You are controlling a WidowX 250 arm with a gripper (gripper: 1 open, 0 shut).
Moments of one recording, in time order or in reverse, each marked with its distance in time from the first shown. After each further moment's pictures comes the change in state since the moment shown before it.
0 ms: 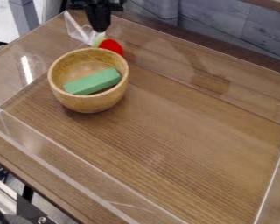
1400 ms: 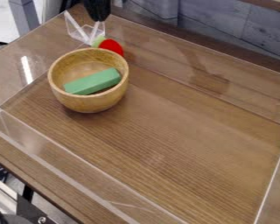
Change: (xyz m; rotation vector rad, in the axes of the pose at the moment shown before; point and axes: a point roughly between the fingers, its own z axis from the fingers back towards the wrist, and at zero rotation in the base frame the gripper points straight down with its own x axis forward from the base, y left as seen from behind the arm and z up) arm 0.001 0.000 0.017 -0.047 0.003 0.031
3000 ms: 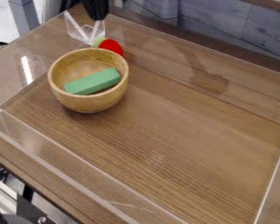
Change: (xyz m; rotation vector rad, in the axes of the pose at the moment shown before) arm 0.000 0.000 0.004 -0.017 -0.002 0.035
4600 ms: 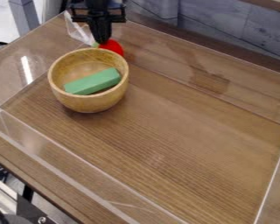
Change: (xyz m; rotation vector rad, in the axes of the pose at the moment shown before) arm -0.004 0.005 -0.051 0.072 0.019 -0.020
